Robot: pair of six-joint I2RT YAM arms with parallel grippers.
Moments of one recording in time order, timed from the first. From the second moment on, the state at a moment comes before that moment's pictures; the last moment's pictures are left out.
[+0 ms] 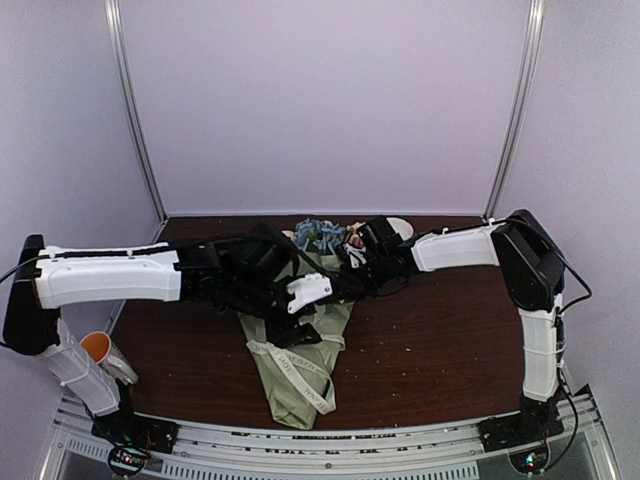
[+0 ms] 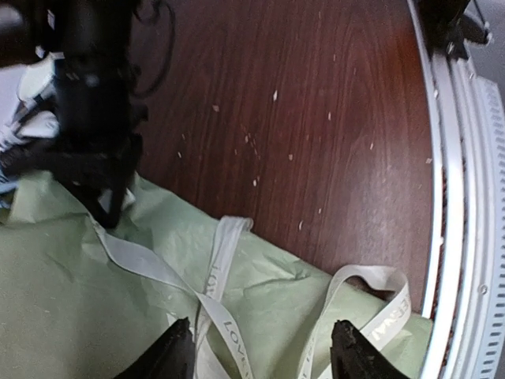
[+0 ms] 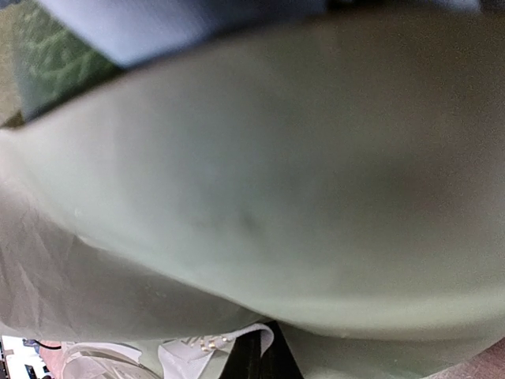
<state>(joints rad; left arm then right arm) -1.07 1.51 1.22 -0.52 0.14 0.31 0.67 2.09 1.42 -0.21 -0.49 0.57</state>
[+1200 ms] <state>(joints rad) -0.98 1.62 1.01 -0.47 -0.04 0.35 0.71 2.03 1.41 -0.18 -0.52 0.55</state>
